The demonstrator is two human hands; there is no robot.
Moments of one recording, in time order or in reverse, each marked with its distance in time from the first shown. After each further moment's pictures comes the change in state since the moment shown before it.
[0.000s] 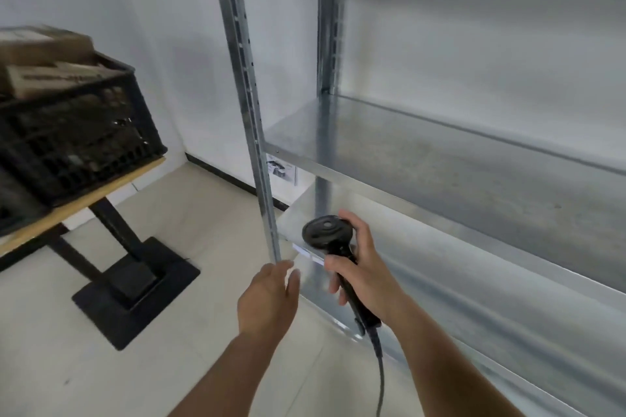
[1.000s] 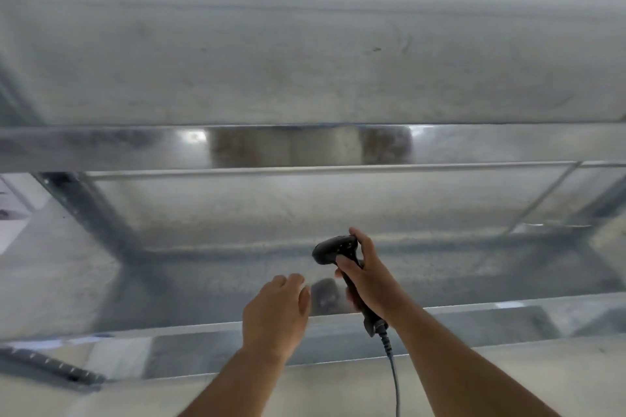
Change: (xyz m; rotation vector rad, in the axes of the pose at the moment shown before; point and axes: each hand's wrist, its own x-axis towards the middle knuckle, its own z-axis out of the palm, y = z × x) left_hand 0.072 0.156 0.406 0.229 -0.461 0.704; right_hand -0.004 0.366 -0.267 0.016 0.757 0.379
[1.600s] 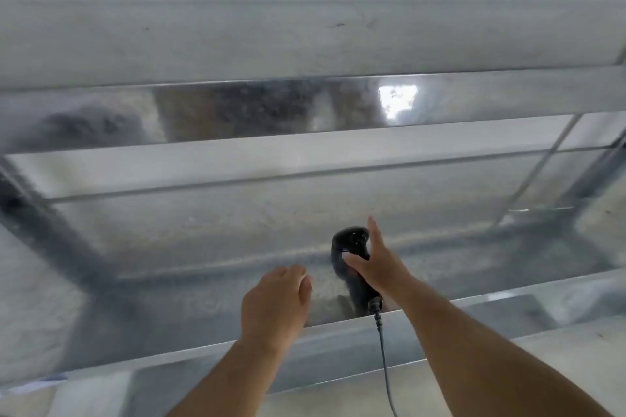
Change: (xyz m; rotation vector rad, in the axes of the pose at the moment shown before) left_hand 0.030 0.016 0.019 0.027 0.094 0.131; right_hand 0.054 0.049 -0.038 -0.421 0.184 0.035
